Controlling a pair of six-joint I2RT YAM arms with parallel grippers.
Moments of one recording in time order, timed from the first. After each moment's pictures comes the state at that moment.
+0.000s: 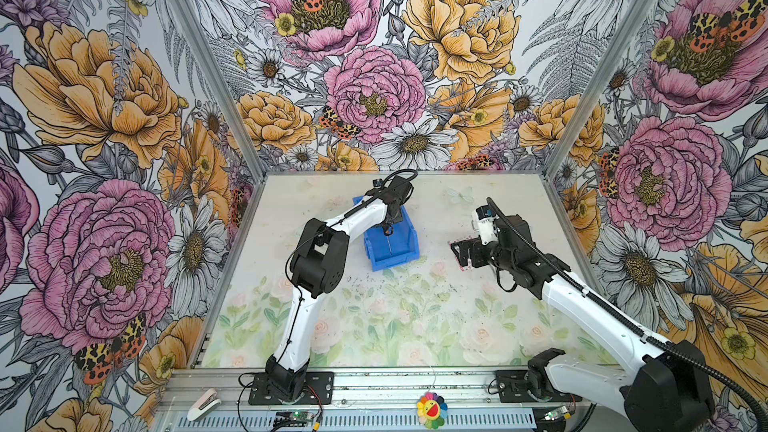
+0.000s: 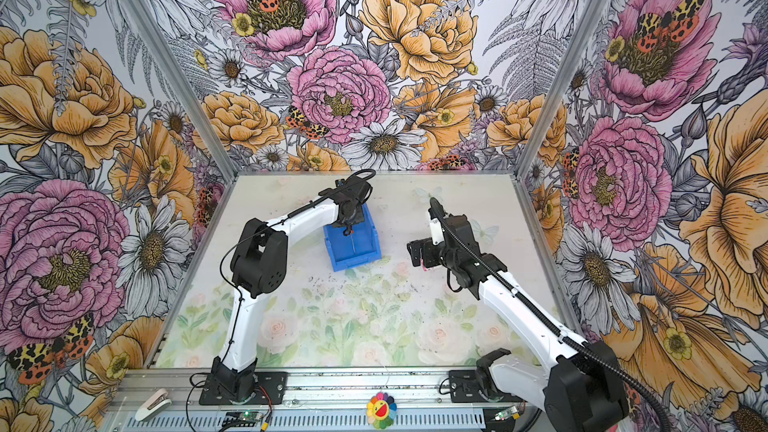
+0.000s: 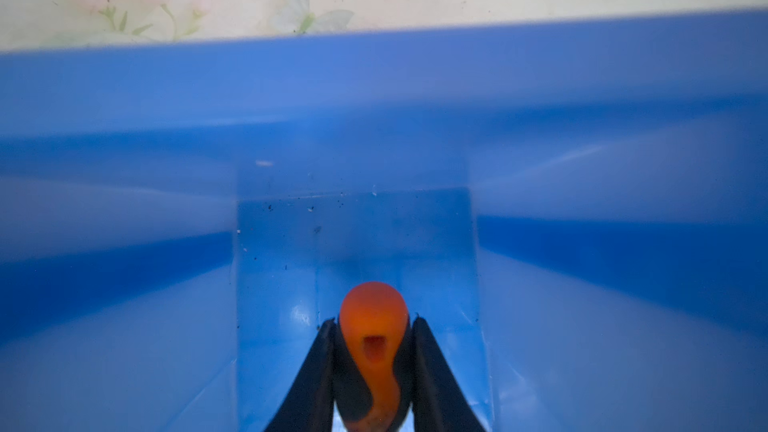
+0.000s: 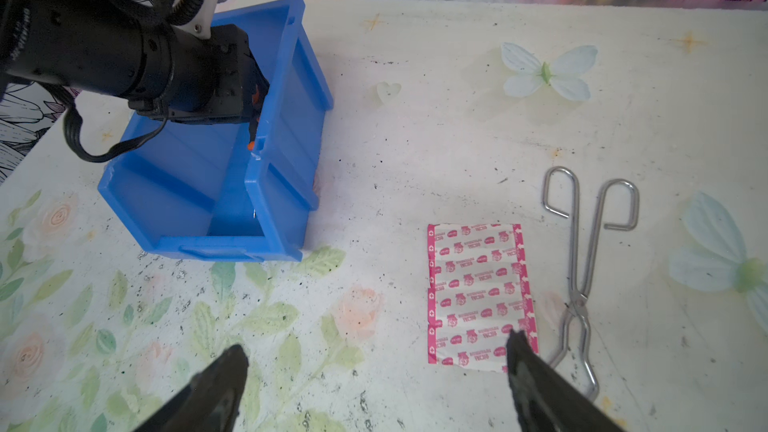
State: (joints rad) left arm -0.55 2.24 1.85 -0.73 -0.38 -0.72; right arm 0.38 1.14 0.79 -0.34 -0.13 0.16
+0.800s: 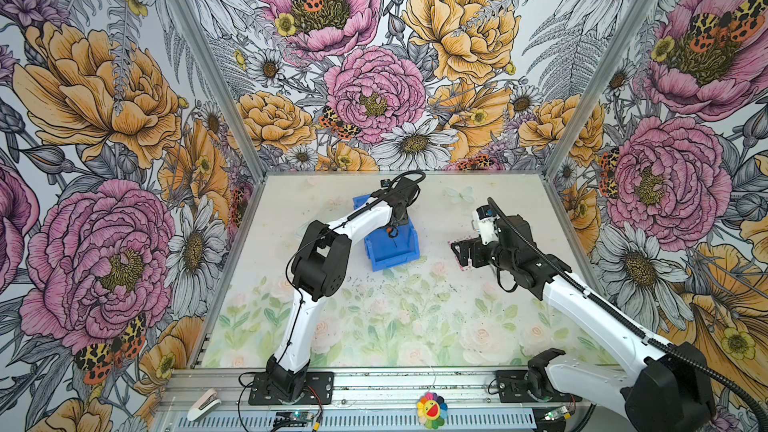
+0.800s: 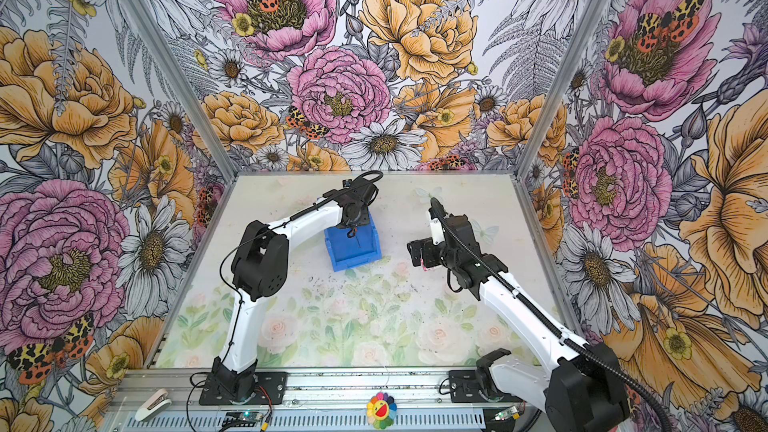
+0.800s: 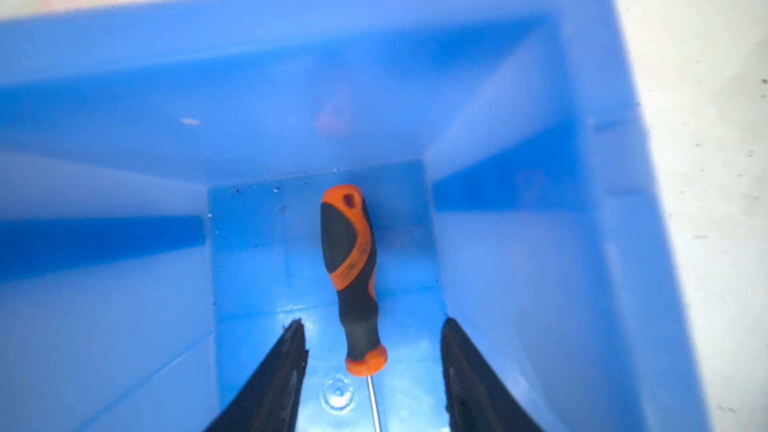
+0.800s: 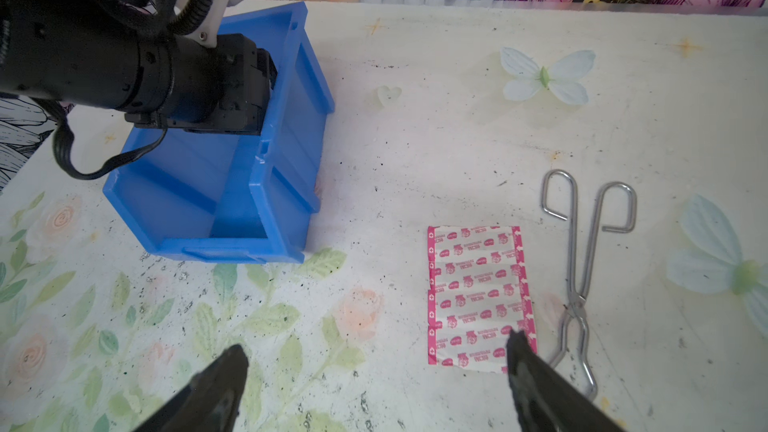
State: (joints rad) left arm -0.61 2.20 1.85 -0.74 -0.39 -0.67; right arm 0.38 1.12 0.79 -0.34 -0.13 0.16
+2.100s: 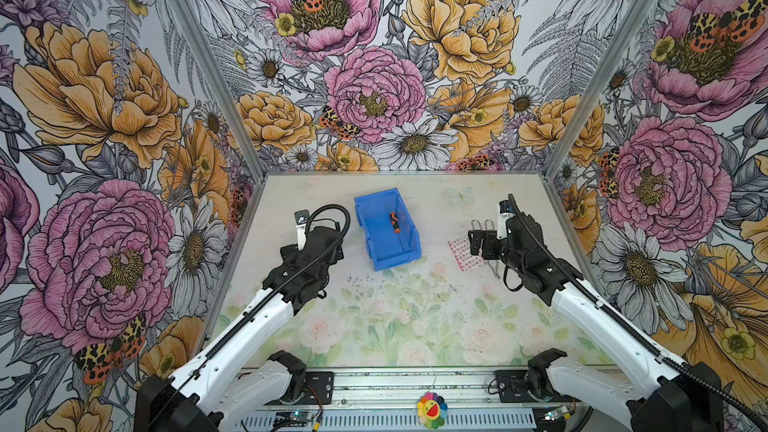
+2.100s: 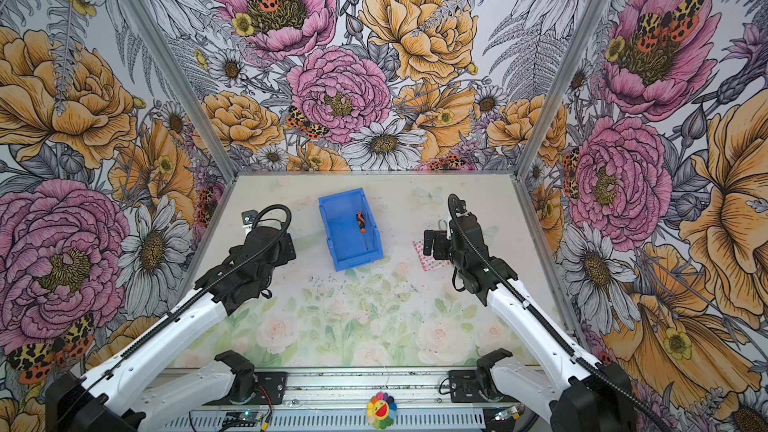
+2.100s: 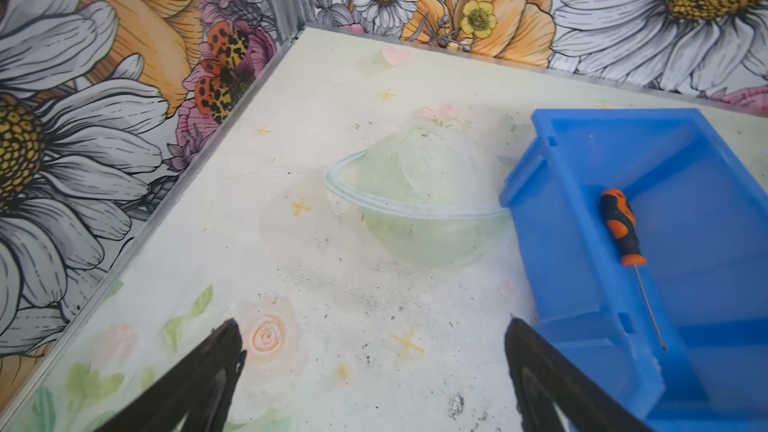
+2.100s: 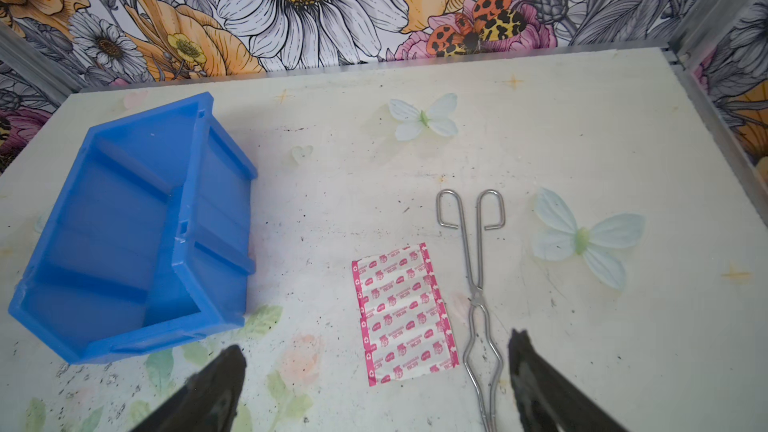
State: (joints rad) left arm -0.42 0.92 0.72 -0.47 -0.65 -0.49; right arm 0.36 1.05 0.79 -0.35 0.16 0.30
